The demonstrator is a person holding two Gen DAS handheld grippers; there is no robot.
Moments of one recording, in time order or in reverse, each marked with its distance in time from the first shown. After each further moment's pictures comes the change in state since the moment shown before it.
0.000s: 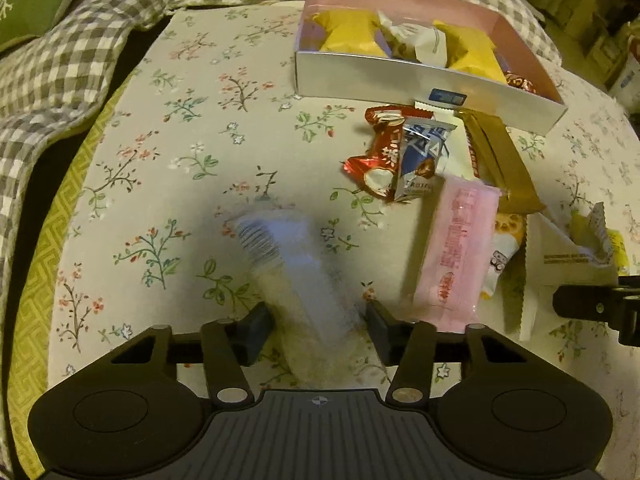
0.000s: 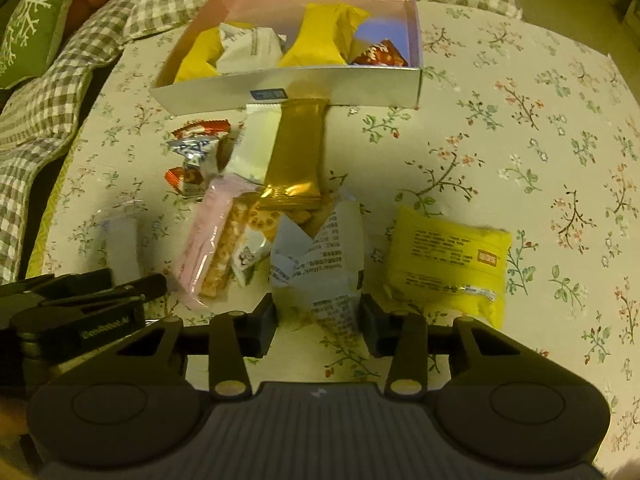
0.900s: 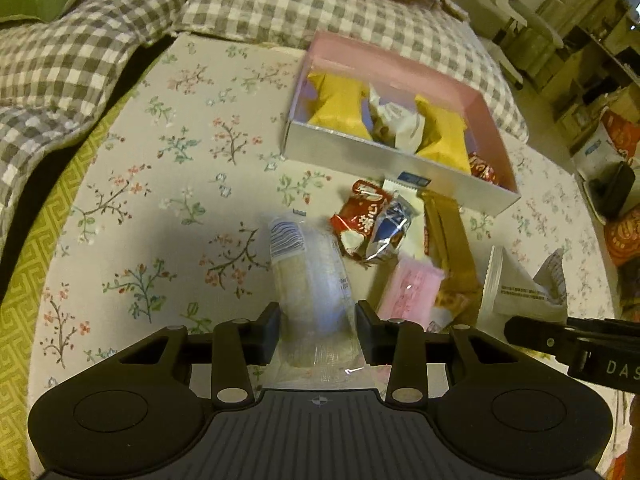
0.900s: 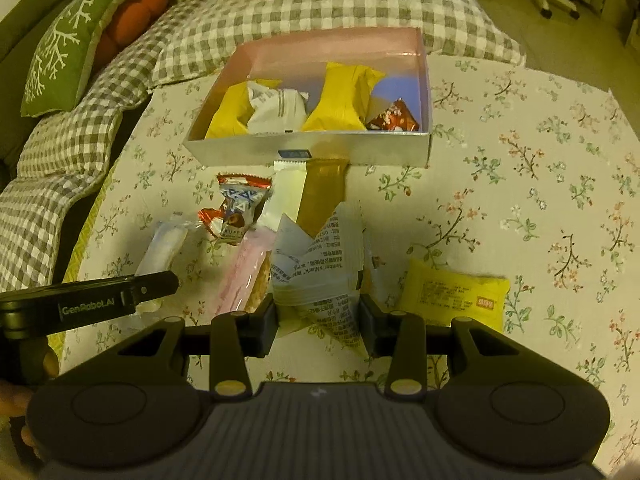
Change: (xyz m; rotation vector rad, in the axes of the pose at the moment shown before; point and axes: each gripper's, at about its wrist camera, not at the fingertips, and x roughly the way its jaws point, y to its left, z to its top) left arm -0.035 0.018 0.025 -0.127 -0.091 -0.180; right arm -0.025 0.000 0.010 -0.005 -0.135 0.051
